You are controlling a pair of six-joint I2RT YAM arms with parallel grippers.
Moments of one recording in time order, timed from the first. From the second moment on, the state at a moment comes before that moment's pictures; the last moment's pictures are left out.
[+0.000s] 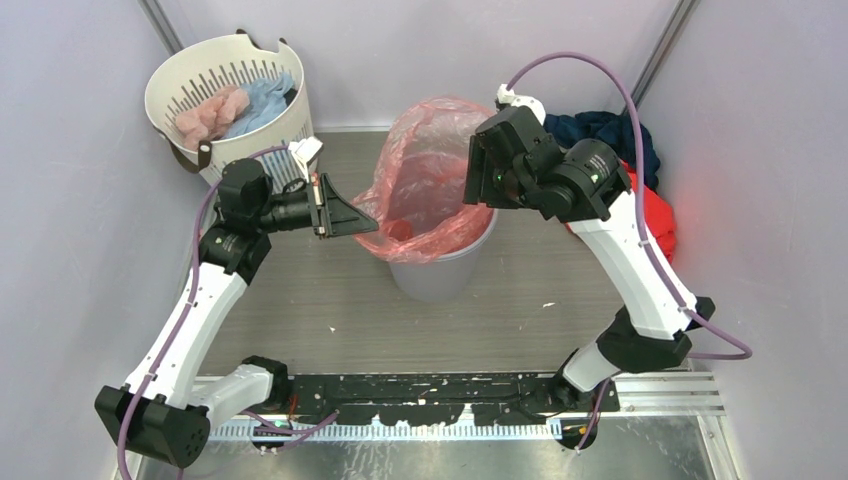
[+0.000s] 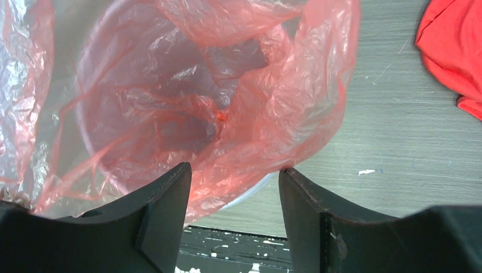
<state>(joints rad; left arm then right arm) -0.27 1.04 1.07 -0.20 1.04 -0.88 0.81 1.53 2.20 -1.46 0.42 0.66</state>
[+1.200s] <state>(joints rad) -0.27 1.02 1.07 -0.37 1.00 -0.78 0.78 1.22 1.75 -1.36 0.39 0.72</state>
